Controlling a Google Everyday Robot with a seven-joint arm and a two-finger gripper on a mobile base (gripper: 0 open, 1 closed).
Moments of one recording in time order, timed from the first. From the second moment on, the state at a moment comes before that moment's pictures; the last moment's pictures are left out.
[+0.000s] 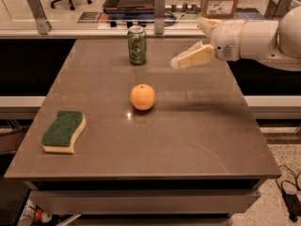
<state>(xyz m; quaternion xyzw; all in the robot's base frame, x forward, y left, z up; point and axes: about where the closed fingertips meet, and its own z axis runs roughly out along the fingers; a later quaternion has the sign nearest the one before) 0.646 -0.101 0.960 -0.45 0.65 0.23 0.57</state>
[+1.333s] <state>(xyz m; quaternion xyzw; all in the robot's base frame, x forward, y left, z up) 0.717 -0.079 0.941 -0.36 0.65 0.26 0.62</state>
